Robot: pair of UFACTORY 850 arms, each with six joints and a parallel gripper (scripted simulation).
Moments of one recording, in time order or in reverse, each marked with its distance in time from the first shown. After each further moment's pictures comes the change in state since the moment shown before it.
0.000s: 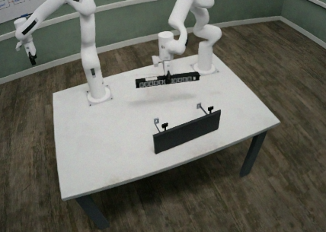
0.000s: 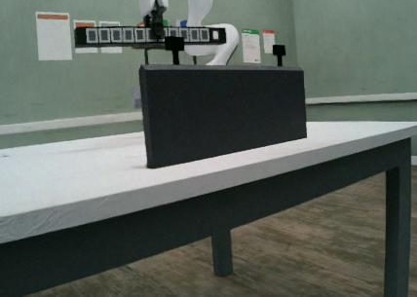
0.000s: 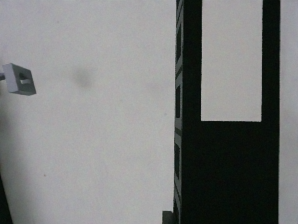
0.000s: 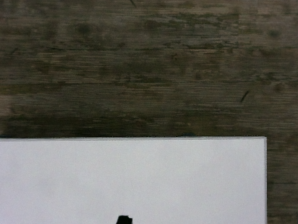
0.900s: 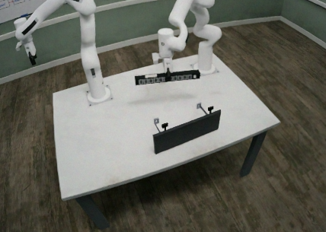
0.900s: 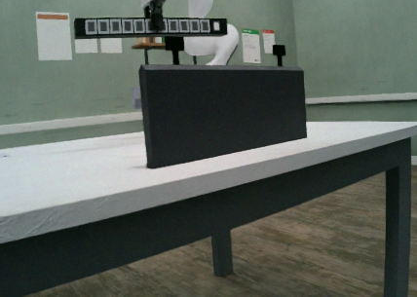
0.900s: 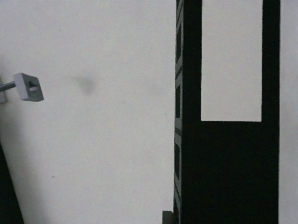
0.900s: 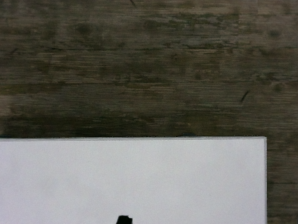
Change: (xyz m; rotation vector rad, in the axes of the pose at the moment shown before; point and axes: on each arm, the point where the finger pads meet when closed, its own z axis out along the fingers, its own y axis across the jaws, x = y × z) left arm 0.000 -0.004 -0.022 -0.001 -0.001 0.037; right arm 0.000 0.000 0.000 0.000 0.000 0.000
